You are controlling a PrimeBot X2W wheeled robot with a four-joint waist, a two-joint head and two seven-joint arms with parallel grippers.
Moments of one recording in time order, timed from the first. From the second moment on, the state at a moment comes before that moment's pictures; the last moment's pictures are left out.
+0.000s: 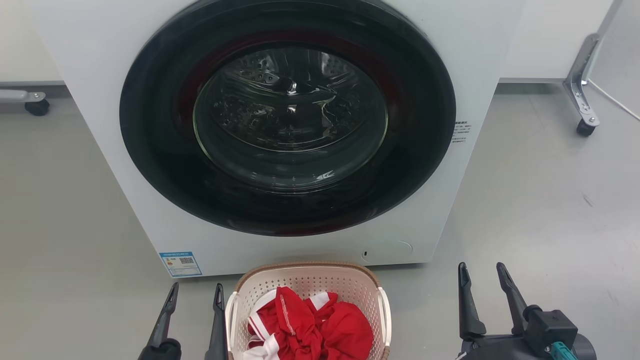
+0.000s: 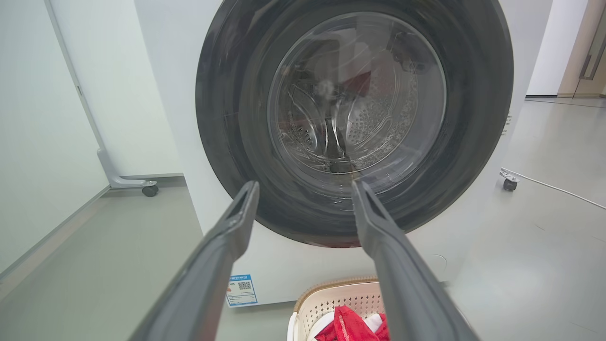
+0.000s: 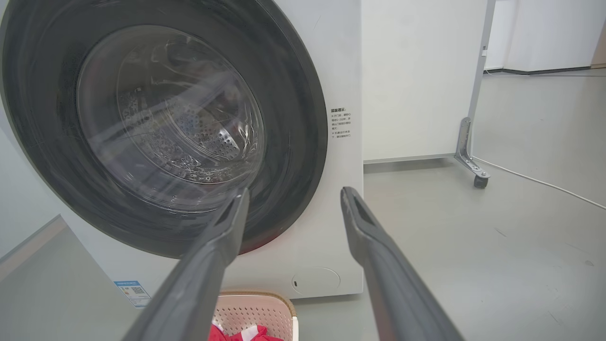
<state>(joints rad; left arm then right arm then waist) 0.08 0.07 -0.18 0.08 -0.13 0.12 -0.25 -0.03 -0.04 0.23 0.17 0.23 -0.13 -0.25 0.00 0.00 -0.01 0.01</state>
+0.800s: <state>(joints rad) 0.03 0.06 -0.20 0.06 -0.13 0.11 -0.25 -0.05 -0.04 0.23 0.13 0.23 -0.13 -0.25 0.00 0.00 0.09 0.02</state>
